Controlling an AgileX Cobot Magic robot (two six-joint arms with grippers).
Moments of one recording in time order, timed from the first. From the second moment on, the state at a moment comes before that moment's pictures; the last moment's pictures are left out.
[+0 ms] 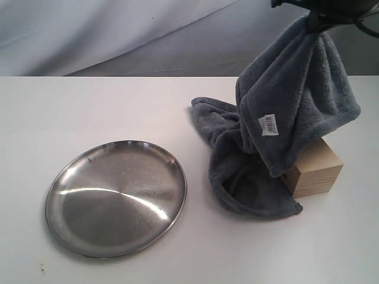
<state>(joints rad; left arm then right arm) -0.13 0.00 0.00 -0.12 0.13 0.11 0.53 1.55 -1.54 -0.23 0.96 0.41</state>
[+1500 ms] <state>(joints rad) -0.13 0.00 0.00 -0.12 0.13 0.11 0.53 2.14 -1.54 -0.08 0.16 0.41</state>
